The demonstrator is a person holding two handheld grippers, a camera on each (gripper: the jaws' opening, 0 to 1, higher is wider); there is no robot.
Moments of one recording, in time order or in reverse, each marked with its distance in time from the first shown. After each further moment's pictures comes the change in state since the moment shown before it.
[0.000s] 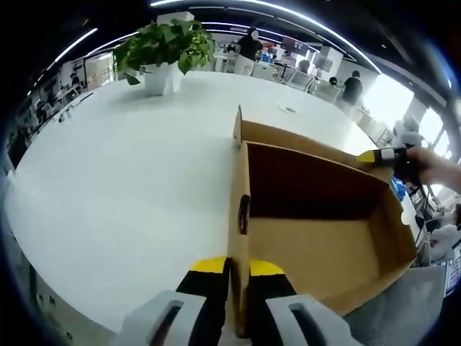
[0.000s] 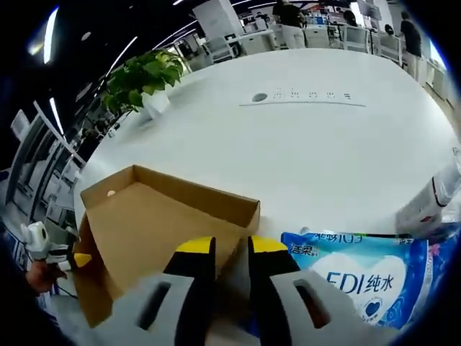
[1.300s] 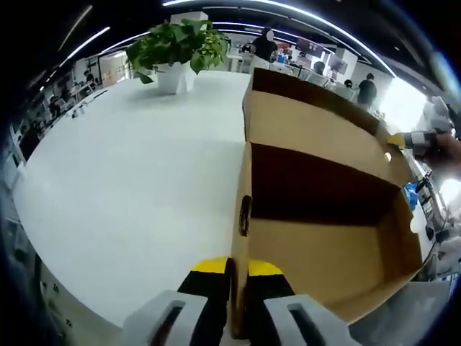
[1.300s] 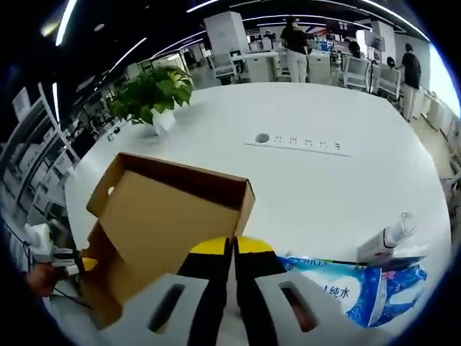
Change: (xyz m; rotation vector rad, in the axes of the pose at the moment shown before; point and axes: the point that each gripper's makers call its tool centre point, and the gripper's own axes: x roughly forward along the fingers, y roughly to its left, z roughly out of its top) left arm 0.005 0.003 0.004 -0.048 -0.004 0.091; right arm -0.062 0.026 0.054 -0.124 -0.136 -0.083
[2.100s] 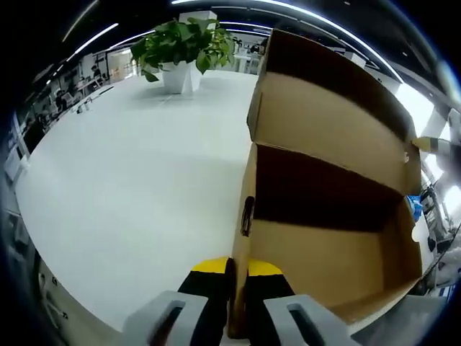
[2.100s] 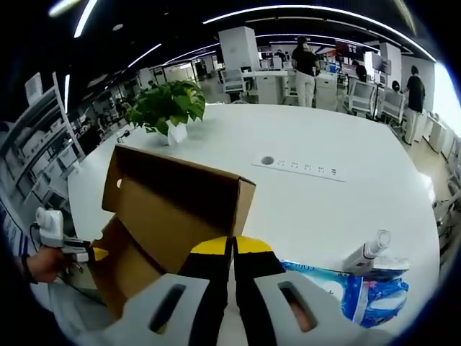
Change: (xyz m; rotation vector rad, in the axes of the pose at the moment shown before) left arm 0.005 -0.006 0.012 -0.045 -0.003 0.024; right arm -0.041 0.016 0.015 -0.097 -0.083 0.002
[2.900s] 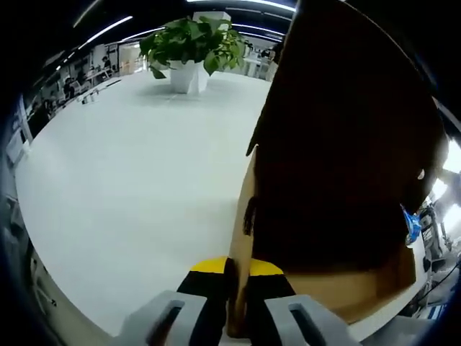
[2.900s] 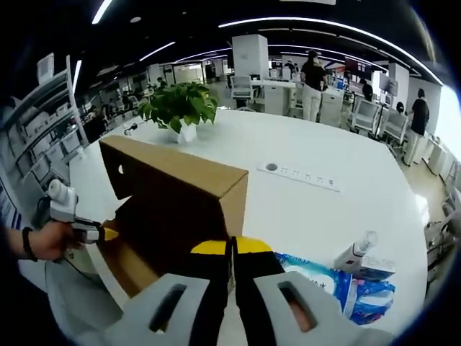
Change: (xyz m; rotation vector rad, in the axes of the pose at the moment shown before) left arm 0.011 -0.008 0.014 -0.094 -0.023 -0.003; right arm -0.031 0.016 -0.009 -0.091 -0.038 -0.006
